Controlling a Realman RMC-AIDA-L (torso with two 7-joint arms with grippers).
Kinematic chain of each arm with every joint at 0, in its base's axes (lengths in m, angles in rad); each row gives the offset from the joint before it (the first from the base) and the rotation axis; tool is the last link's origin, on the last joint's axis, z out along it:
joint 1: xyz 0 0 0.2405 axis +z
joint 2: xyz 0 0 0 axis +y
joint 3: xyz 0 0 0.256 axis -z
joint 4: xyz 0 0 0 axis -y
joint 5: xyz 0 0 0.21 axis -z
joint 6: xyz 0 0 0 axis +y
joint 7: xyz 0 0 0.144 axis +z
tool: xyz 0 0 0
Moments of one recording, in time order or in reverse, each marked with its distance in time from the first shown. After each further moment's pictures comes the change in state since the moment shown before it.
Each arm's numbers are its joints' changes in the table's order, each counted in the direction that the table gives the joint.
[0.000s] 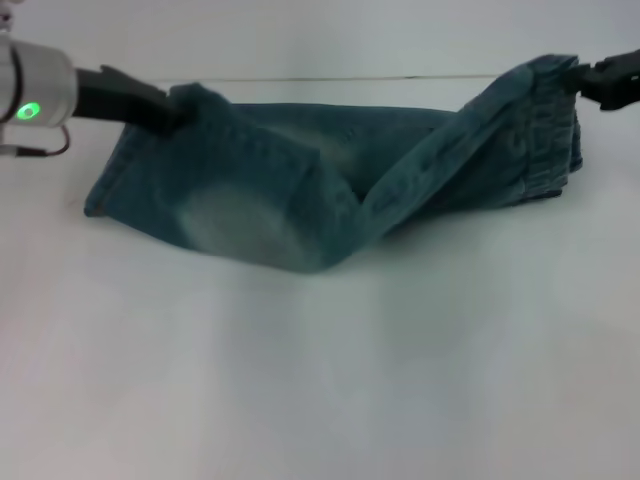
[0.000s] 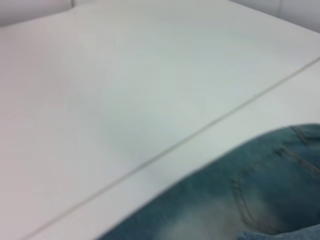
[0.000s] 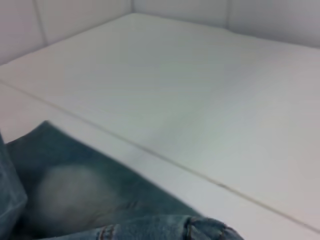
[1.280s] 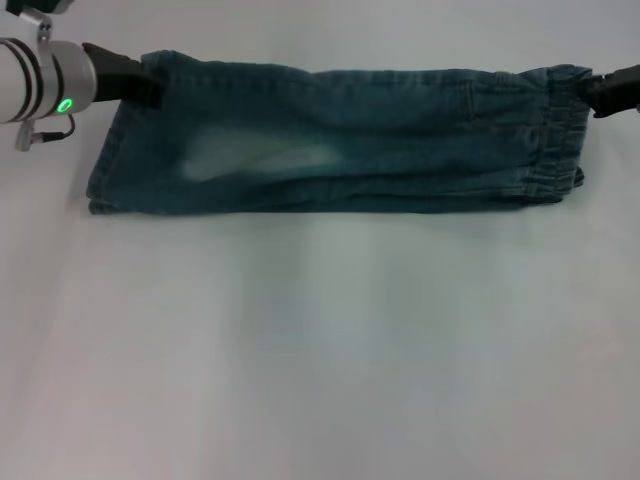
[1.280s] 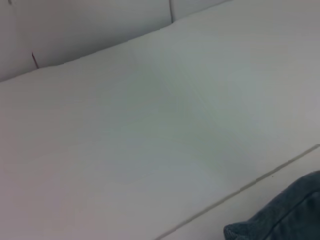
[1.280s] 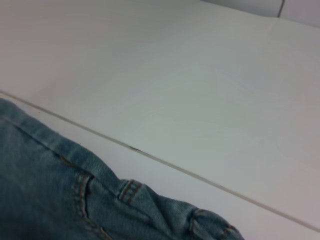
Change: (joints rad) left arm -0.054 0.006 -0.098 0.284 -0.025 -0.555 -0.003; right arm 0.112 -0.010 0.024 -0.320 0.171 0.412 -0.015
